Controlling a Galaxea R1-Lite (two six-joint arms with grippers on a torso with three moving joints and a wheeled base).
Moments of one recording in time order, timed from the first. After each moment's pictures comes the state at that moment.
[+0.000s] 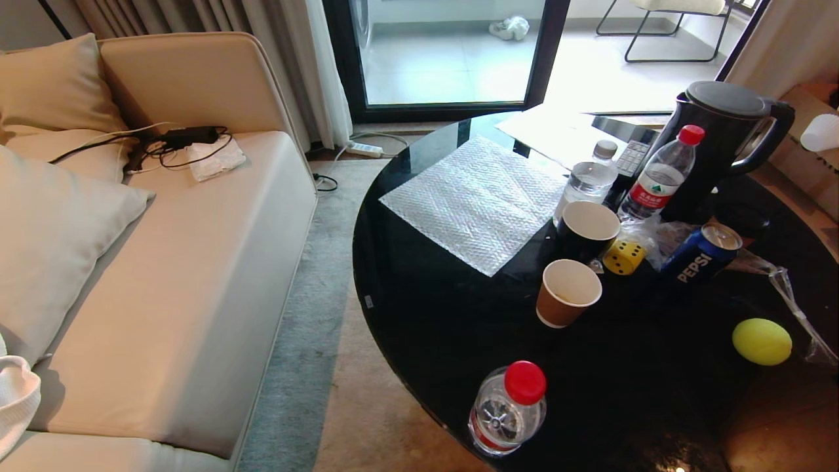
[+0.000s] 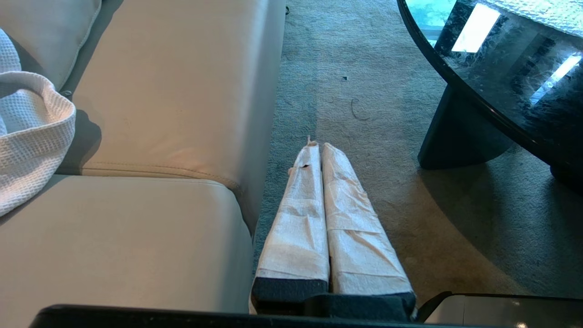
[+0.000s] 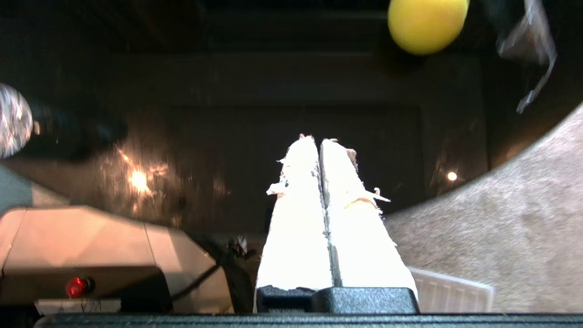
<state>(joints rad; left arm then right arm) 0.00 0.00 0.00 0.01 0.01 -0.01 0.02 0.57 -0.30 0.12 -0.05 -0.02</state>
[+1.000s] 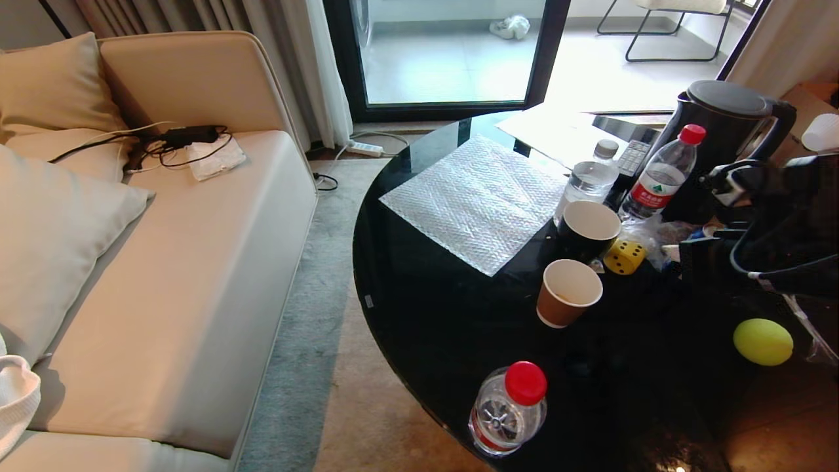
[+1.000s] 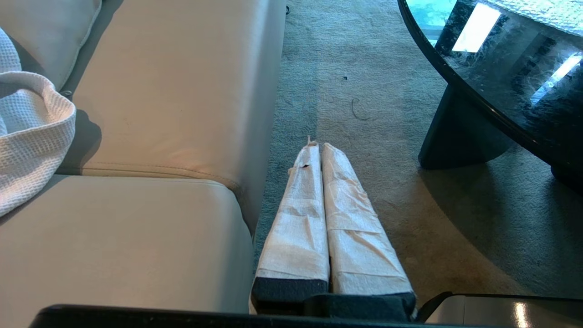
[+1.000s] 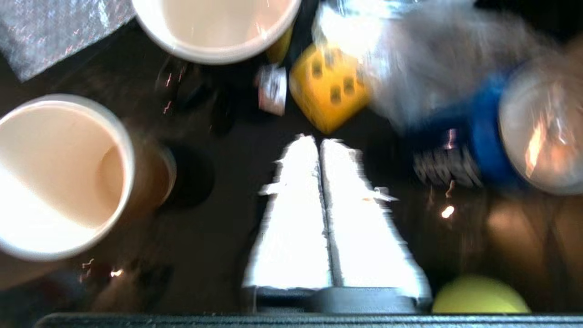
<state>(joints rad) 0.00 0.00 0.00 0.01 0.01 -0.01 0.06 1.57 -0.89 -0.25 0.02 -0.13</state>
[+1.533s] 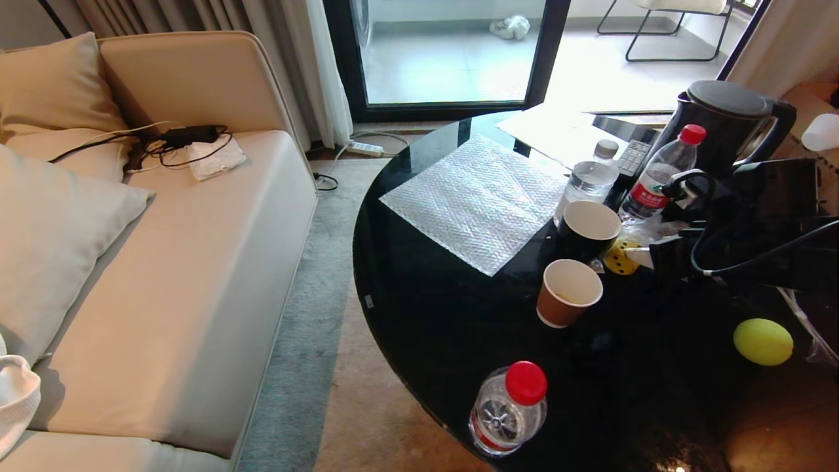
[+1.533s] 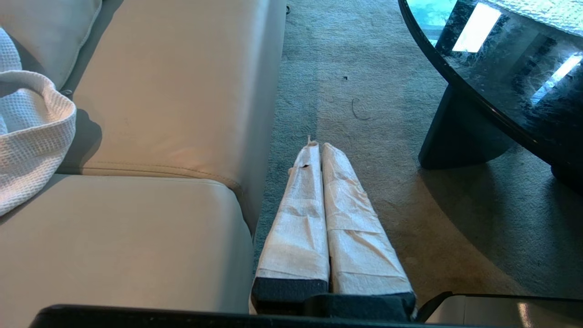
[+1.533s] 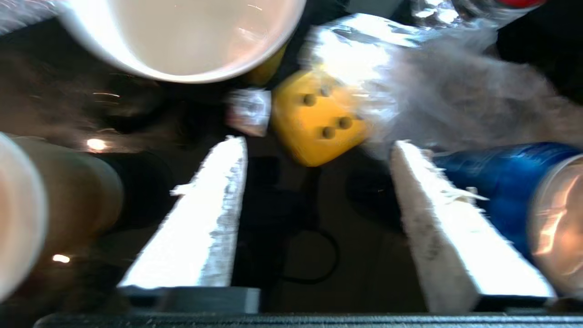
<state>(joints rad) 0.00 0.00 0.00 0.01 0.01 -0.01 0.03 1.73 -0.96 -0.33 0.03 -0.28</state>
